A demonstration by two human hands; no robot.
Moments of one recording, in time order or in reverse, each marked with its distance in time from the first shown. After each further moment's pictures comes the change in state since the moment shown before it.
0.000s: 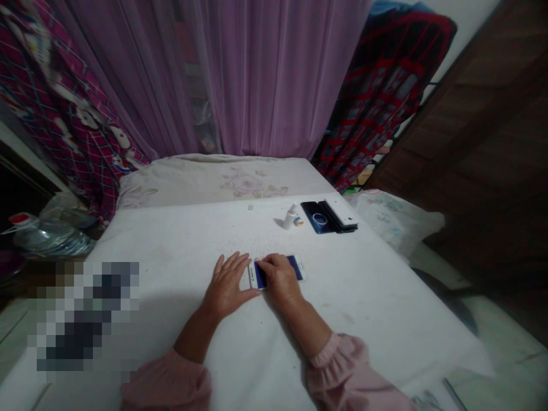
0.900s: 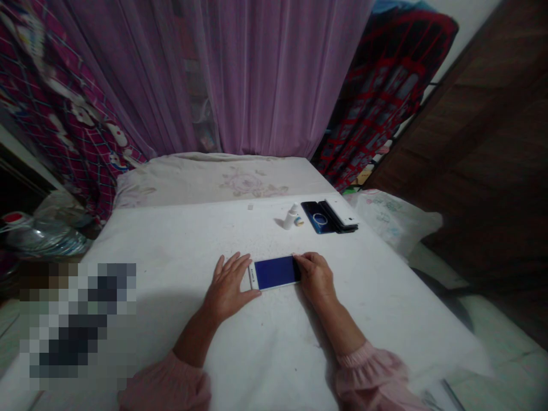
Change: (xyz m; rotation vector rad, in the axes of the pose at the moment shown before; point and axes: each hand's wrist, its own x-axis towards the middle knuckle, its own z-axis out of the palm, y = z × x) left_hand 0.000 0.002 -0.002 -0.004 -0.012 0.008; right_hand -0.020 0.067 -0.036 -0.091 0.147 0.197
